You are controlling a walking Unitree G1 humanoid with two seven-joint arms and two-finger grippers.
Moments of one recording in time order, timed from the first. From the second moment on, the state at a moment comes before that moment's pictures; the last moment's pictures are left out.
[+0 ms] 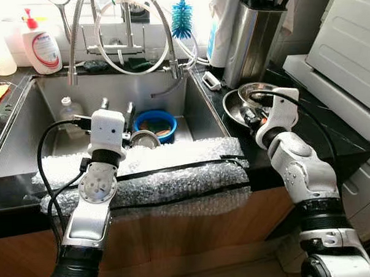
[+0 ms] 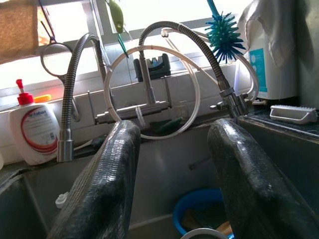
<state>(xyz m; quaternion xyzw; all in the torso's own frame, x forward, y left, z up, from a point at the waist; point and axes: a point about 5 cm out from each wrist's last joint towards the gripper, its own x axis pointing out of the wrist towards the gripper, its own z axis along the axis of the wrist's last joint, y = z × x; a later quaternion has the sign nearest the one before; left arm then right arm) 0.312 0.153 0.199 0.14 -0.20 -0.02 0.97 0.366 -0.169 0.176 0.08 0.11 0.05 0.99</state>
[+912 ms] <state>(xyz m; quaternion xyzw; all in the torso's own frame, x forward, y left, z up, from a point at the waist) 0.314 0.146 0.198 0.16 -0.20 -0.05 0.97 0.382 -0.183 0.166 0.18 0.17 0.02 0.97</state>
